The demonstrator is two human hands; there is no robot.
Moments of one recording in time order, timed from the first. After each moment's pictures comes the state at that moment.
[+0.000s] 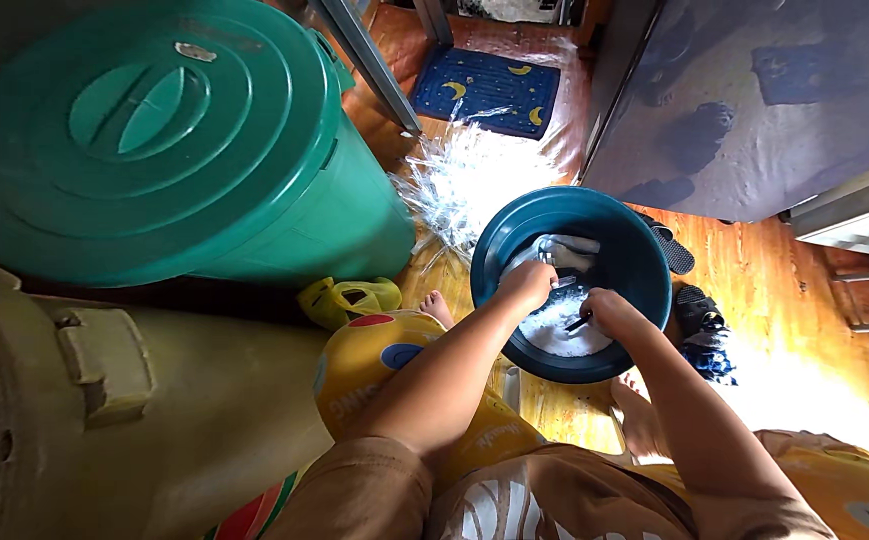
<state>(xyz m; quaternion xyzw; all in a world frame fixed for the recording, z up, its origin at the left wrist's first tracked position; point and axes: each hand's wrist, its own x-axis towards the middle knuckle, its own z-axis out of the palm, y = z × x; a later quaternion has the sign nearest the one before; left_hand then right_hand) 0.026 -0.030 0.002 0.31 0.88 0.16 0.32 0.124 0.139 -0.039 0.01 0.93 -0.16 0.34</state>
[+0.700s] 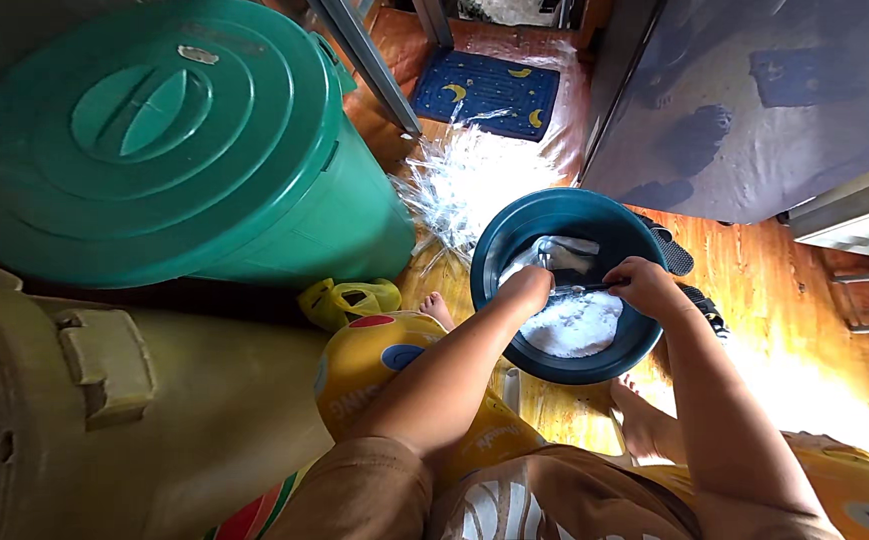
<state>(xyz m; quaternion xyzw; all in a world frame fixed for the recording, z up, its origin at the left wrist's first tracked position) 0.031 -0.029 0.002 0.32 0.88 0.10 0.34 0.126 0.173 0.031 0.12 0.93 -0.31 0.13</state>
